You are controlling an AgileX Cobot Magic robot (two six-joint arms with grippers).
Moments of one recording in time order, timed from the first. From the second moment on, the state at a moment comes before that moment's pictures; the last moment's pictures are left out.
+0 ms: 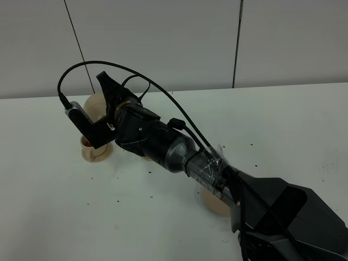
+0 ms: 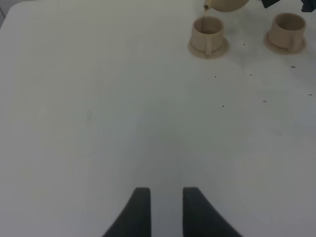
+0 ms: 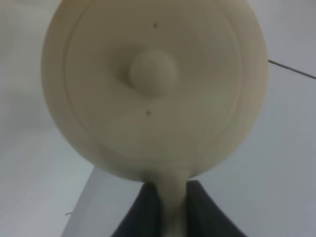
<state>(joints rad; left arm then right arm) -0.07 -0.01 -0.50 0.15 1.04 -0.01 0.85 2.73 -2.59 -0.79 0.58 -1.03</state>
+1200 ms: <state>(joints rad) -0.07 -0.01 -0.50 0.15 1.04 -0.01 0.85 2.73 -2.59 -0.81 0.58 -0.99</state>
